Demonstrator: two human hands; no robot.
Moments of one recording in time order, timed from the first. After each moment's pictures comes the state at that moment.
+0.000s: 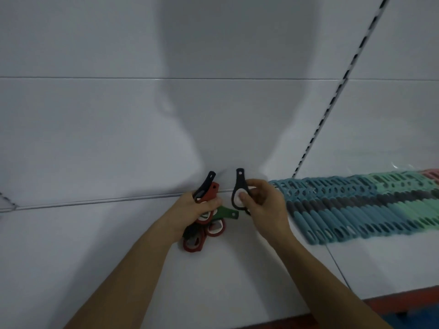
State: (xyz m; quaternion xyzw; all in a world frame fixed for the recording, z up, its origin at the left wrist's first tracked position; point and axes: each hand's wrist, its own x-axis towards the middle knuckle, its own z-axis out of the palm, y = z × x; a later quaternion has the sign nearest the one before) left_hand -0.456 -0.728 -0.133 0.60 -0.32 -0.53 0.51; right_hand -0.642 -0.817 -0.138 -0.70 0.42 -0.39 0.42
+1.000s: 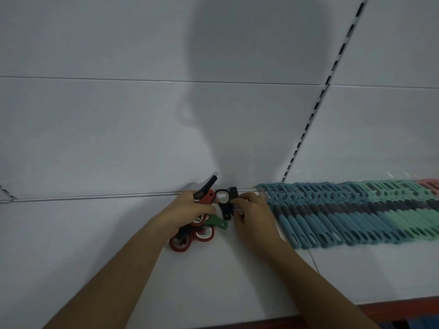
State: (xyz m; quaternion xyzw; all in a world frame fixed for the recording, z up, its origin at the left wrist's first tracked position) left_hand -0.485 -0.740 -0.125 0.70 -0.35 -0.46 0.43; right_hand -0.666 -0.831 -0.161 -0.89 0.37 -0.23 0.17
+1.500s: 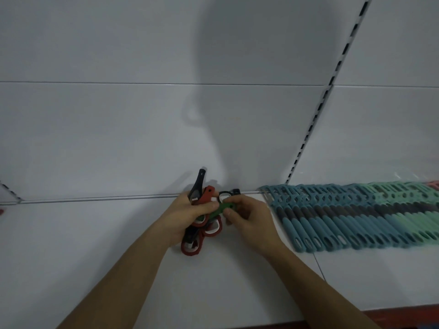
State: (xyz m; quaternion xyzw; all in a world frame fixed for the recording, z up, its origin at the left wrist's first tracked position) left_hand -0.490 -0.732 -0.127 0.58 -0.27 -0.52 0.57; right_hand -0.665 -0.815 -0.139 -0.74 0.31 -0.32 0.51
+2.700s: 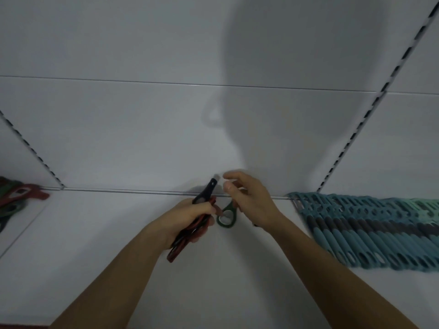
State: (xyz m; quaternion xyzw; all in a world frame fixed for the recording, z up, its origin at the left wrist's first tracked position) left_hand -0.445 -0.684 -0.111 0.64 -0.24 -0.56 0.46; right_hand -0.586 -0.832 -0.116 -0.80 0.25 -0.25 0.48
